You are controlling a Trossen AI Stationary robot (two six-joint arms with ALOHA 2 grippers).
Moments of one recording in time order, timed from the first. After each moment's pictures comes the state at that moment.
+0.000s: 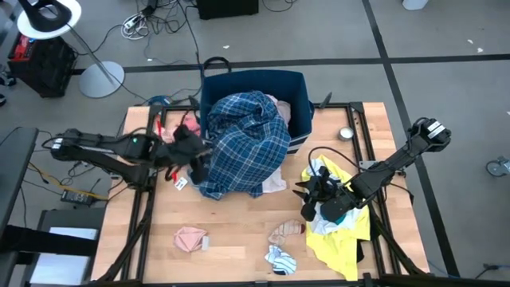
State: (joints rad) left arm -0.16 1.03 1.03 -0.80 -0.53 -0.35; right arm 0.59 1.28 0.74 -0.28 0.83 0.76
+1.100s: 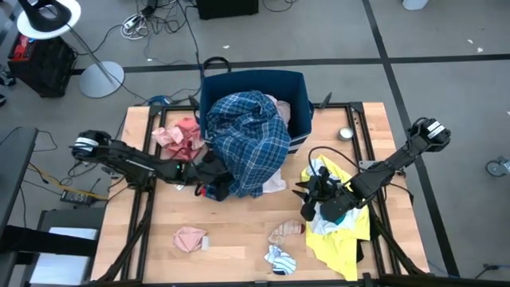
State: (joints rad) left arm -0.12 1.38 0.51 0.23 -0.35 -0.34; right arm 0.59 1.28 0.74 -0.28 0.83 0.79
